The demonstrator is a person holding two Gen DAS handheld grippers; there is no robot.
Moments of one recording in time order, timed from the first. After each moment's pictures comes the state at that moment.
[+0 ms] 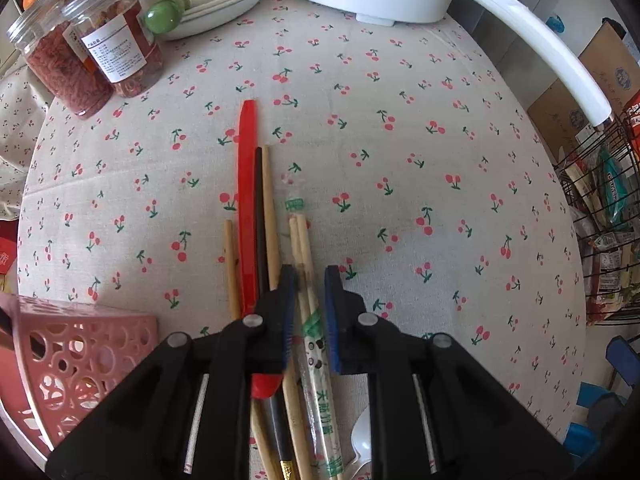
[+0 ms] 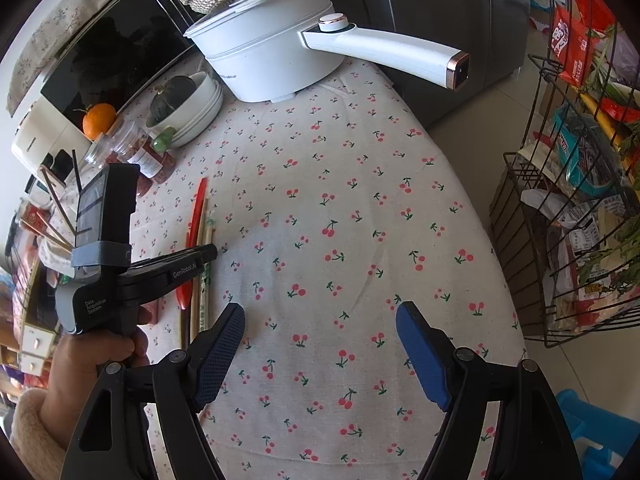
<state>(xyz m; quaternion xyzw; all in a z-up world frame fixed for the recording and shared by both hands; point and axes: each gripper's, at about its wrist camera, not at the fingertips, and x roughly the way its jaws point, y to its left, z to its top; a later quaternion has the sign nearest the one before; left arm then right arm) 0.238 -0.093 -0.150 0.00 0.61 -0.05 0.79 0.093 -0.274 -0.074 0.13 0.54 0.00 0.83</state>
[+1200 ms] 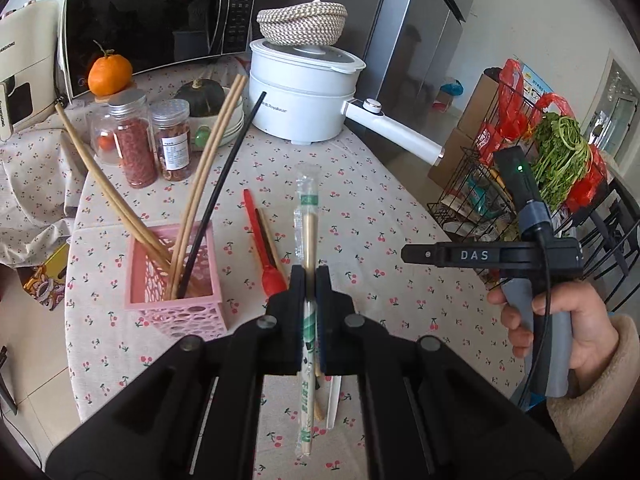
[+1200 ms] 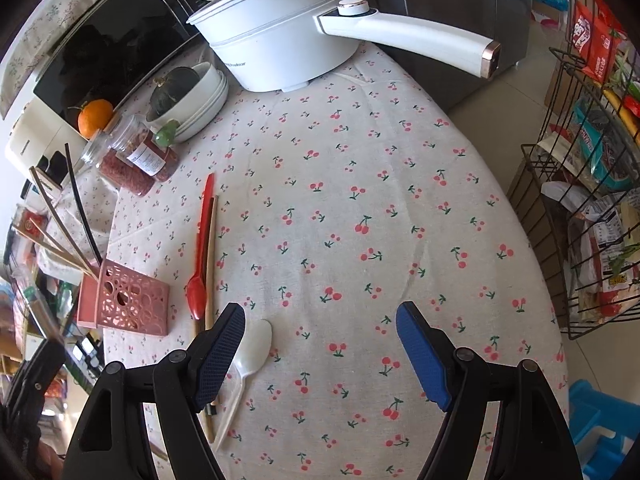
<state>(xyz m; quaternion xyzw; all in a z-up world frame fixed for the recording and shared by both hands) 0.100 -0.013 -0.022 -0.05 0.40 -0.19 0.89 0.114 -0.238 -0.091 0.15 0.55 0.00 0.82</state>
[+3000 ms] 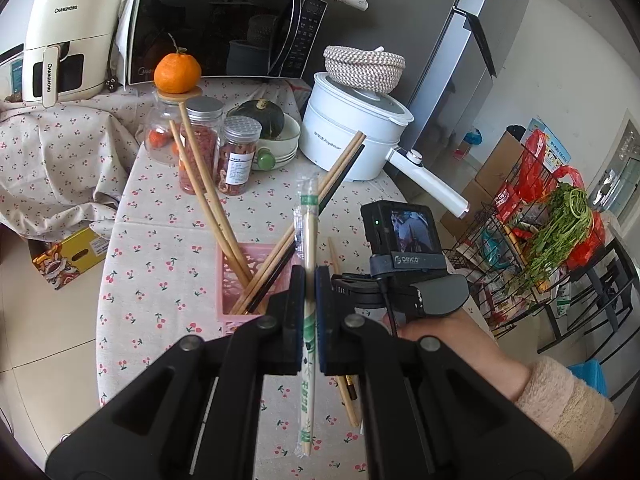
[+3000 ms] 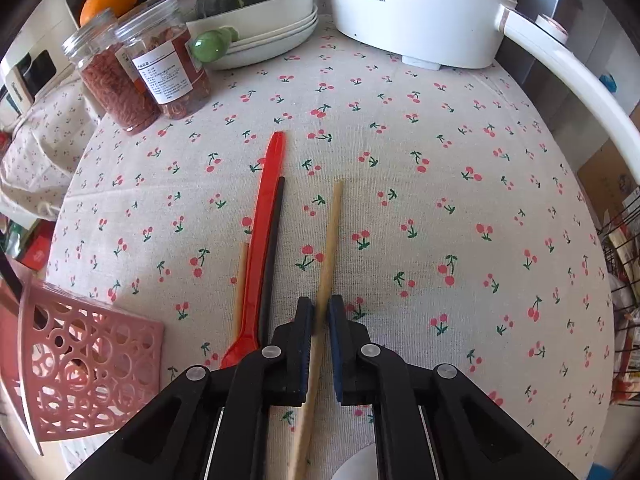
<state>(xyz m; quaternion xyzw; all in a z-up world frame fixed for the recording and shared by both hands) 0.097 0.062 -0.010 -0.12 0.37 -0.15 0.91 0.206 -0.099 -0.163 0.02 0.58 0.01 0.82</state>
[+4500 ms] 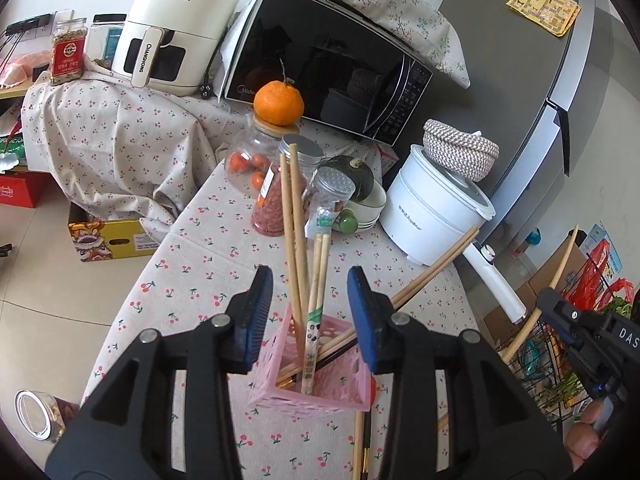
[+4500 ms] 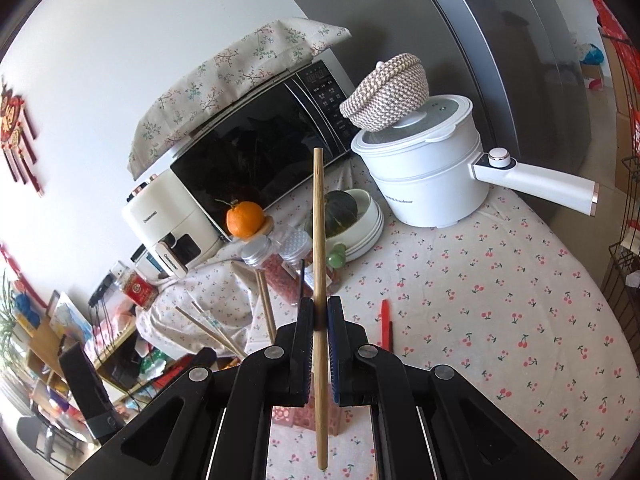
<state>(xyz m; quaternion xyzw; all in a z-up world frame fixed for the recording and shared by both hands) 0.122 0.090 -0.029 -0.22 0.31 0.01 0.93 0.097 -0.143 0.014 0.21 0.31 0.12 0.92</state>
